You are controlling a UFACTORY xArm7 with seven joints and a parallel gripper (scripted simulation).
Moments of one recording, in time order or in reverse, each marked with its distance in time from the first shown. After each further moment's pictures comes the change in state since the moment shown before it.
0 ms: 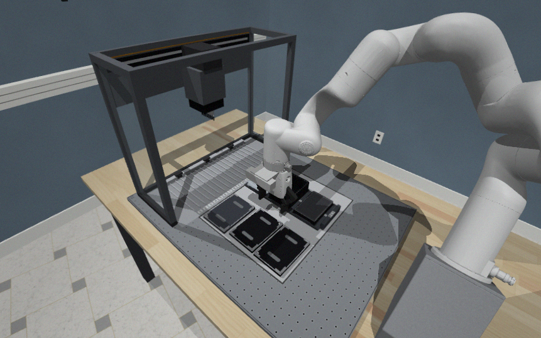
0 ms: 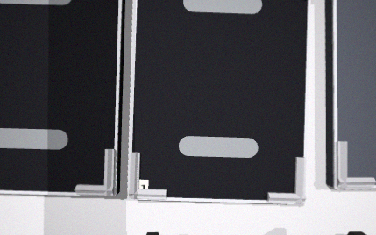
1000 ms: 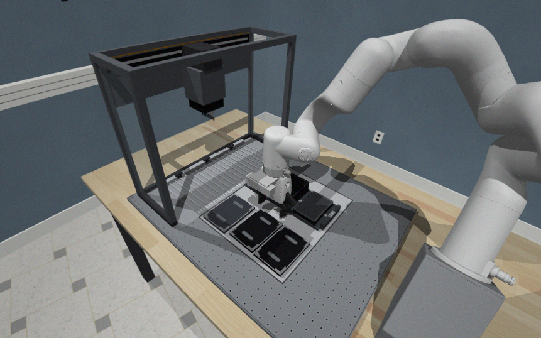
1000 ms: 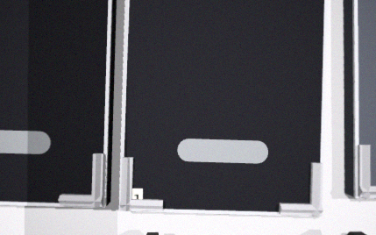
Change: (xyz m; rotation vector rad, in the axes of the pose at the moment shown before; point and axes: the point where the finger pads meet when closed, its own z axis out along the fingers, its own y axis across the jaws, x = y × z) arm 0.000 0.000 0.021 0.000 0.000 0.000
